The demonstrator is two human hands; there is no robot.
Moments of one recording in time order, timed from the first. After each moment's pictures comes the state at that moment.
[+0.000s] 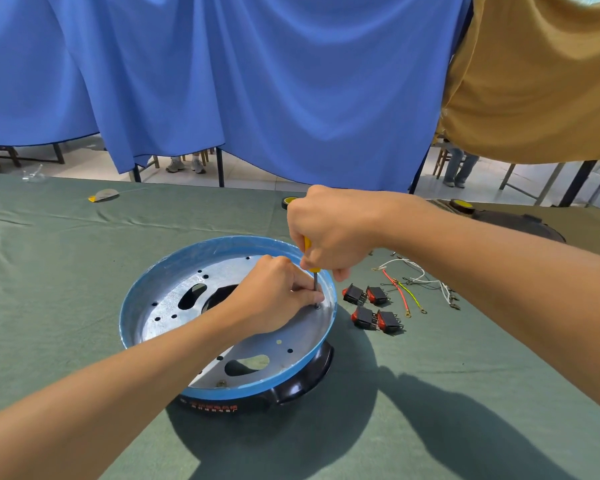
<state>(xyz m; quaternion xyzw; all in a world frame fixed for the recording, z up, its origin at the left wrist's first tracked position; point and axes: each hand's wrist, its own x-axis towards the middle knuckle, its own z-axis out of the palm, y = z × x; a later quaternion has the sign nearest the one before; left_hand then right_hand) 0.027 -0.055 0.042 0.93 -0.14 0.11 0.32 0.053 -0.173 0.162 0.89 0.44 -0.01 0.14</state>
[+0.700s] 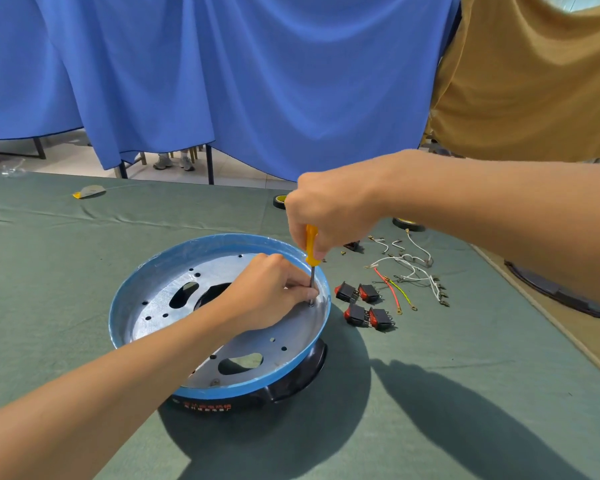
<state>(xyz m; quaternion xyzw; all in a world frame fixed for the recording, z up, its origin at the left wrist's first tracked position) 0.029 -0.054 0.041 0.92 -0.17 0.12 0.32 0.049 -0.172 0.190 0.85 0.47 -0.02 0.25</state>
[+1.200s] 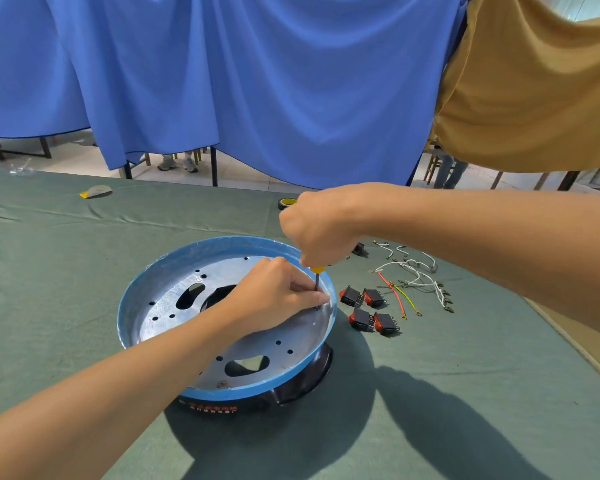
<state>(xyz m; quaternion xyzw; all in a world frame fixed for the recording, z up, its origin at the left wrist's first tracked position) 0.027 -0.052 0.042 0.92 -0.16 0.09 0.35 0.050 -0.151 0.167 0.88 0.40 -0.03 0.25</state>
